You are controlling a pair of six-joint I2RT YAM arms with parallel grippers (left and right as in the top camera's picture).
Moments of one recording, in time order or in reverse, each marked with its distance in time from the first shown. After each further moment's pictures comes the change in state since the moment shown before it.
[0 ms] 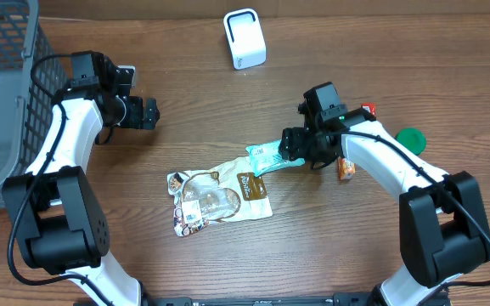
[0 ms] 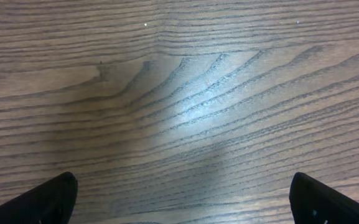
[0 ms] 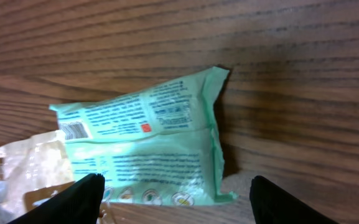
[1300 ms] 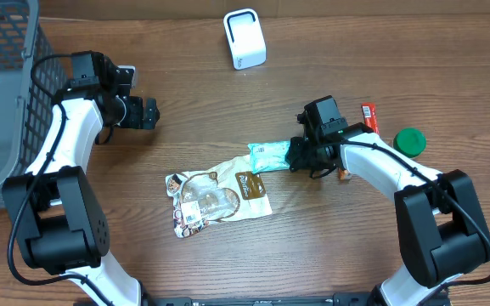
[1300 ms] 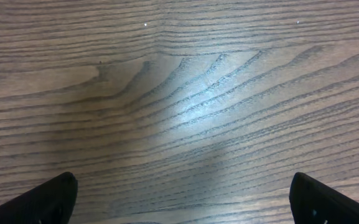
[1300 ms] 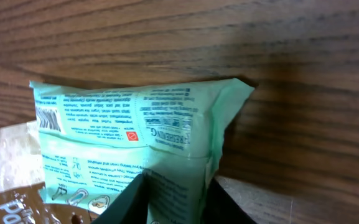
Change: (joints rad) left arm 0.000 0.000 0.000 0.000 0.000 0.000; right arm 0.000 0.000 -0.112 0.140 -0.029 0.000
